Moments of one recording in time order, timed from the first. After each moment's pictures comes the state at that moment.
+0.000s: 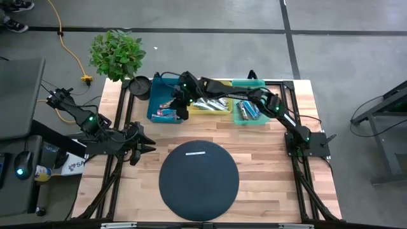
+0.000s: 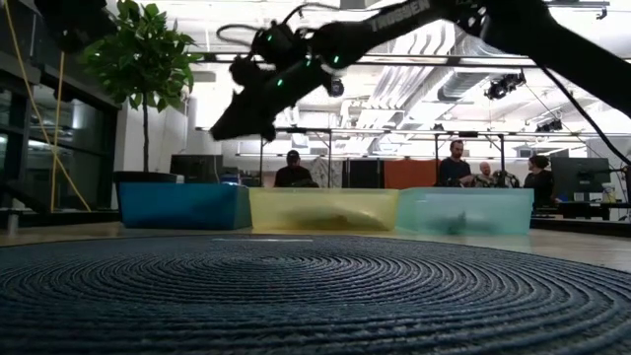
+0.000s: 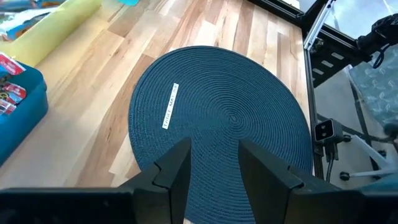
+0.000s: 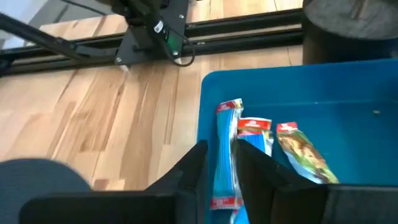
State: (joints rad) left arm -0.60 0.69 0.77 -0.74 -0.45 -0.79; right arm -0.33 2.38 2.15 -0.39 -0.42 -0.06
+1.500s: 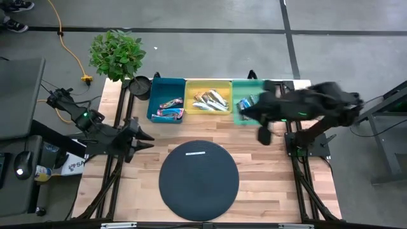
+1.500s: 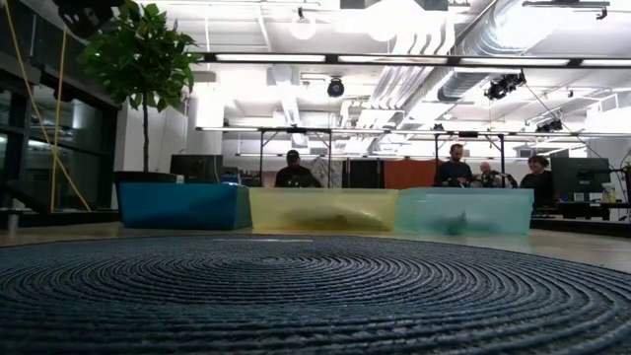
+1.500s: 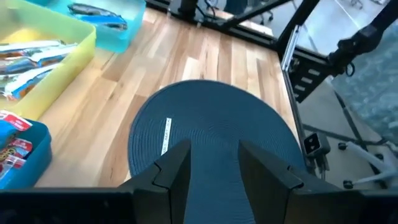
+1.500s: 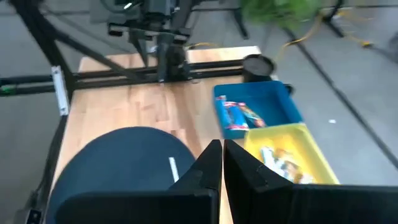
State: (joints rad) left arm -0.60 0.60 0.77 -0.67 -0.48 -0.61; right arm 0.28 1.49 2.15 -1.24 0.42 0.25
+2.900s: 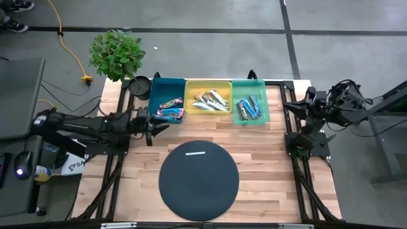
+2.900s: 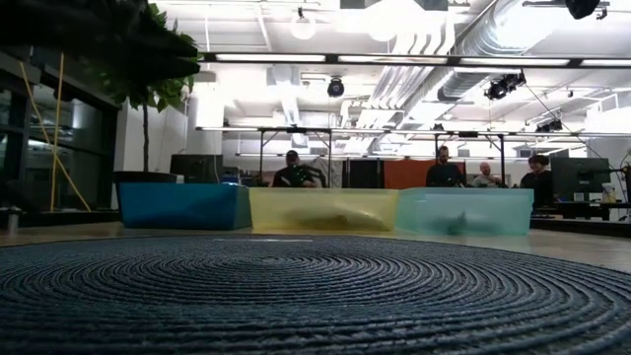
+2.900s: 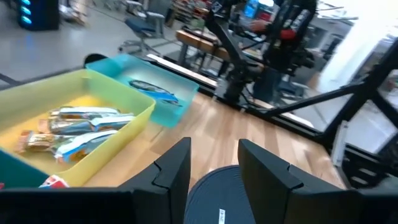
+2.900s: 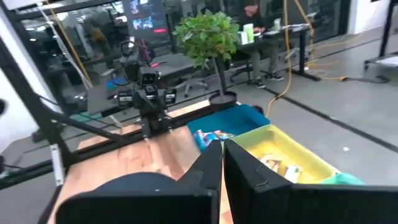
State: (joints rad) left arm -0.07 0.51 0.30 0.13 -0.28 -0.36; right arm 0.86 0.38 0.95 -0.84 1.14 0.49
